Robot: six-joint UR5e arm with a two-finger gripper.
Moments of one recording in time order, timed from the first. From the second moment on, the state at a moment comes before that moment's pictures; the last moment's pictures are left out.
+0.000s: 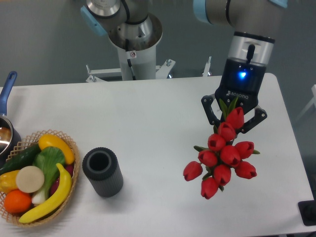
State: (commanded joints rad) arm 2.71 -1.82 -1.44 -1.04 1.06 0.97
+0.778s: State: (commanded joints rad) arm 2.68 -1.85 -1.46 -1.21 1.33 1.21
